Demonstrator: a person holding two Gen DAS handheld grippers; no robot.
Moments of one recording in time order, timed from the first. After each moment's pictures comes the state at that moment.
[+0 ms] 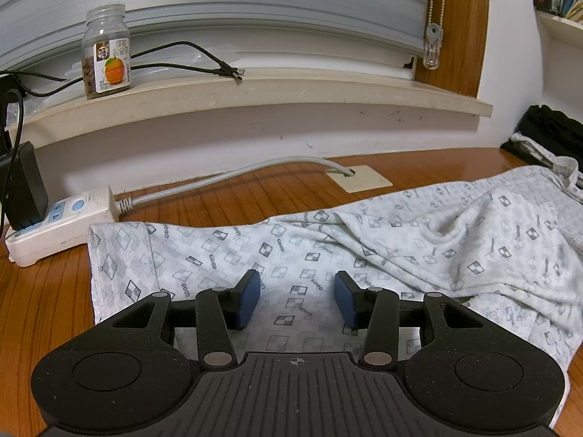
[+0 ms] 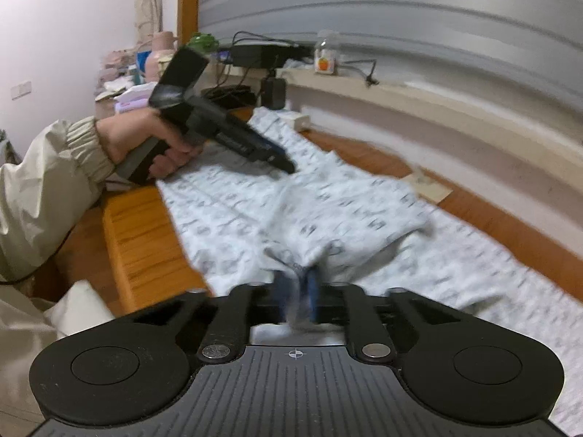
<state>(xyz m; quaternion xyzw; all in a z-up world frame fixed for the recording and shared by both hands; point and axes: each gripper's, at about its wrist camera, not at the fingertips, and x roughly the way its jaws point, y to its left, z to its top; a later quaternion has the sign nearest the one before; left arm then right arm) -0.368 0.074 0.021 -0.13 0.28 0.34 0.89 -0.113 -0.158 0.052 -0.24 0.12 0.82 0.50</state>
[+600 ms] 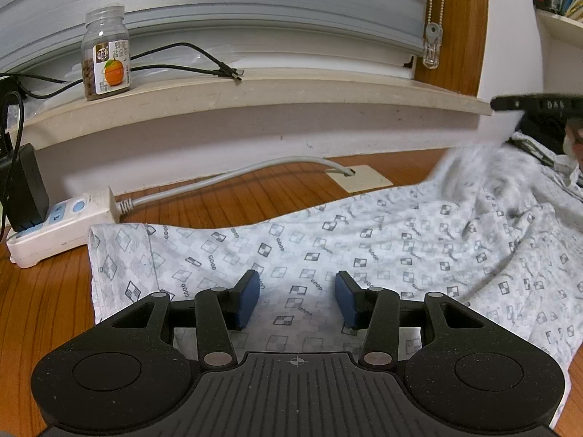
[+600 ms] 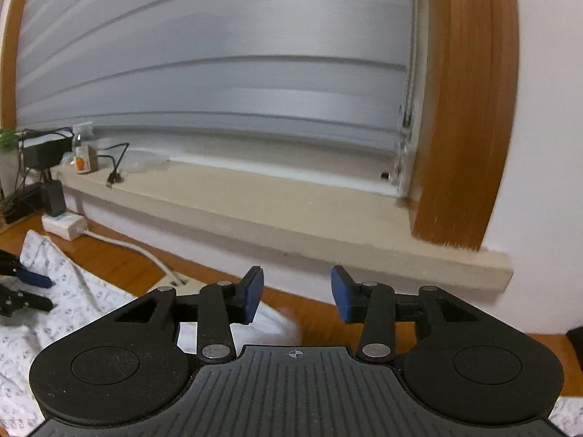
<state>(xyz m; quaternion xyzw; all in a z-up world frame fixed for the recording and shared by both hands) -0.367 0.073 0.020 -0.13 0.28 0.34 0.89 0.011 -0.040 0.089 -0.16 0.14 0.69 0.70</state>
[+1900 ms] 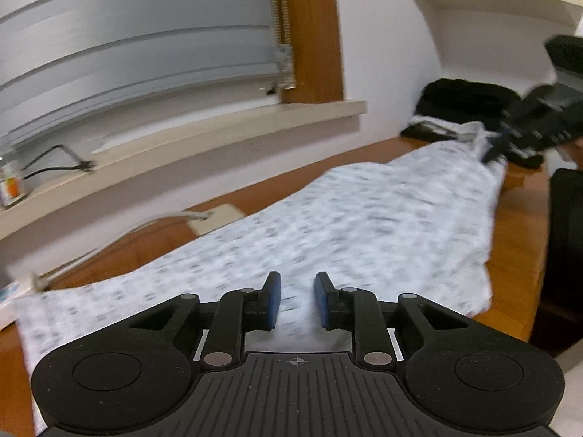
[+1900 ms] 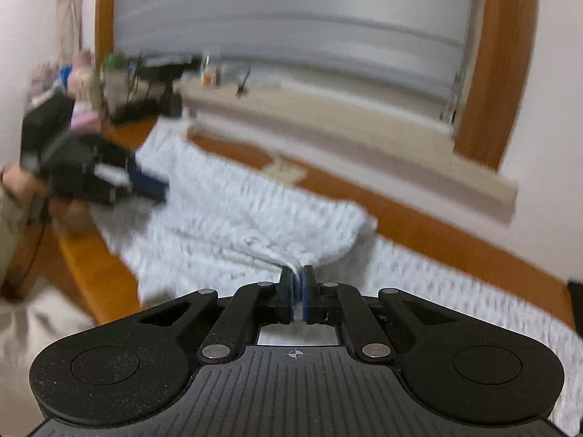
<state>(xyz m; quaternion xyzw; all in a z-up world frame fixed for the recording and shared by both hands) -0.318 -0.045 0.043 -0.02 0.27 0.26 0.93 -0.012 -0.207 0.086 -0.28 0.18 0.74 0.59</state>
